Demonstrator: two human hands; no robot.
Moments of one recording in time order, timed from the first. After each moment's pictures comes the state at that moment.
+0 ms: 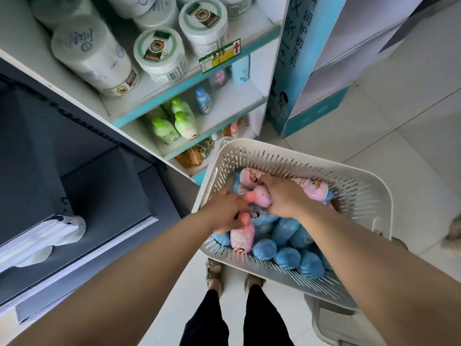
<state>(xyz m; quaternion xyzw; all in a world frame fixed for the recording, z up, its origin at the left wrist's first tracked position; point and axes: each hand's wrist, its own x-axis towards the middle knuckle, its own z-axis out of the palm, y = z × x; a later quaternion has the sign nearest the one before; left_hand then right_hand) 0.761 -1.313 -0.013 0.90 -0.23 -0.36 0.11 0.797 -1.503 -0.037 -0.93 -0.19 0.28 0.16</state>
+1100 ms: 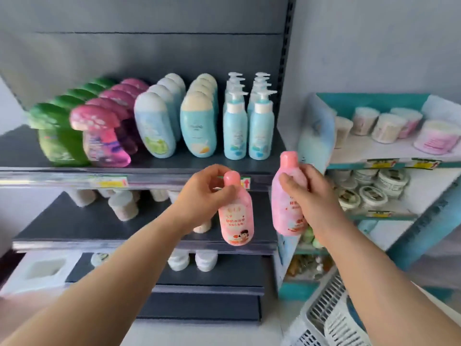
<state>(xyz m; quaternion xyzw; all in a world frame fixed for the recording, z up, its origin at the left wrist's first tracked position) 0.476 -0.981 0.368 0.81 0.13 0.20 0.53 0.595 -1.163 0.363 -0.72 -0.27 0.11 0.63</state>
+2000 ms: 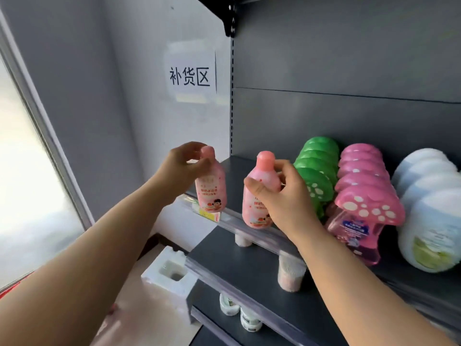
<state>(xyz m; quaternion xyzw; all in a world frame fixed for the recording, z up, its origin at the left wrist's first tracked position) 0.211 -0.568 0.458 0.74 0.36 0.45 0.36 0.381 -0.688 0.429 -0.60 -0.51 0.13 0.60</state>
